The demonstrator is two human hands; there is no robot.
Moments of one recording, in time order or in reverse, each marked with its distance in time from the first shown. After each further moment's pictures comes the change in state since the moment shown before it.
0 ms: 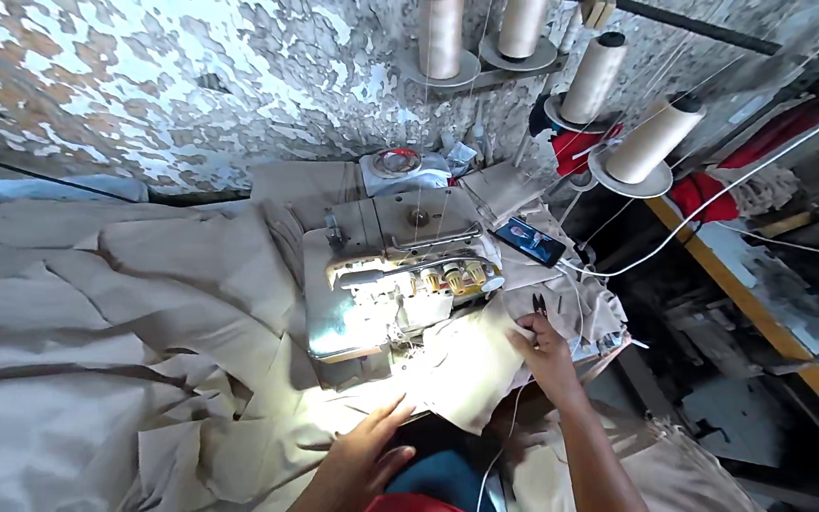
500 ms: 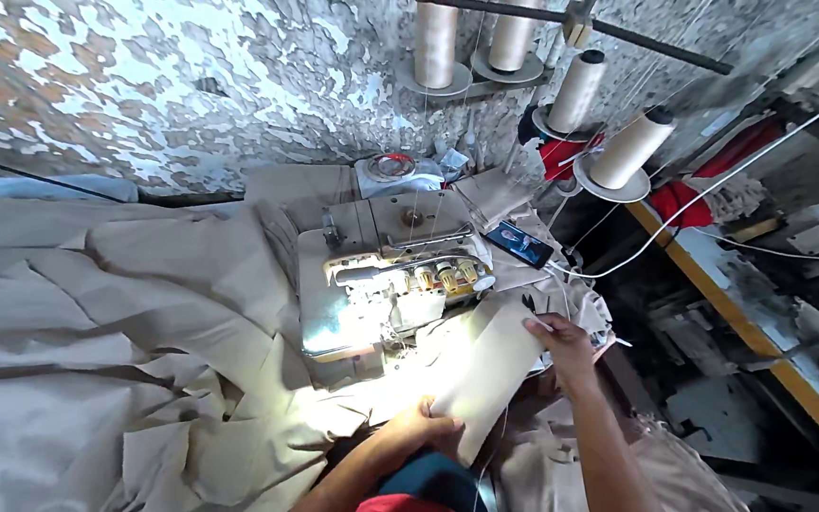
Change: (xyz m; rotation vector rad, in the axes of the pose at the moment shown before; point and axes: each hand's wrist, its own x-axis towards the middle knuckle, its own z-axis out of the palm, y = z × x) left_hand 0.068 0.007 0.055 -1.011 -0.428 -0.670; right_hand 0.010 0.029 -0.030 0.276 0.143 0.109
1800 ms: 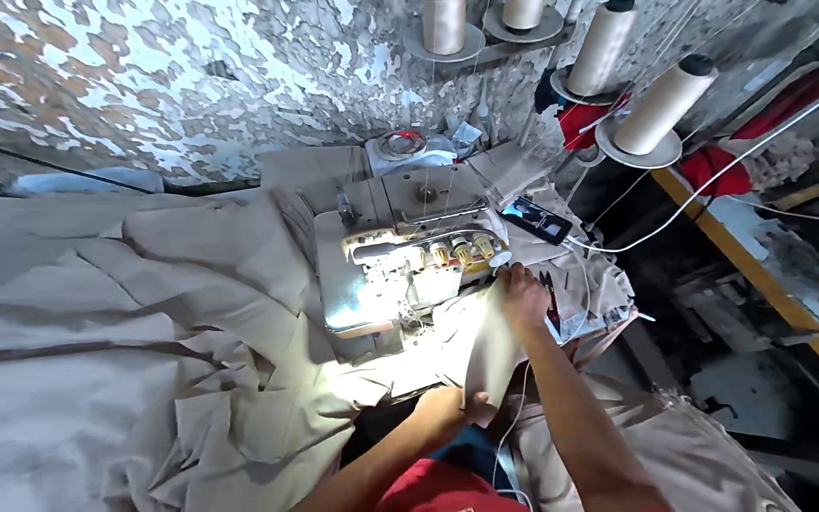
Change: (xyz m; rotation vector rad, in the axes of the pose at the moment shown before) left_hand -0.001 0.008 0.017 0.966 -0.039 -0.179; right_hand 0.036 0.000 0.087 -0.983 -0.063 0.097
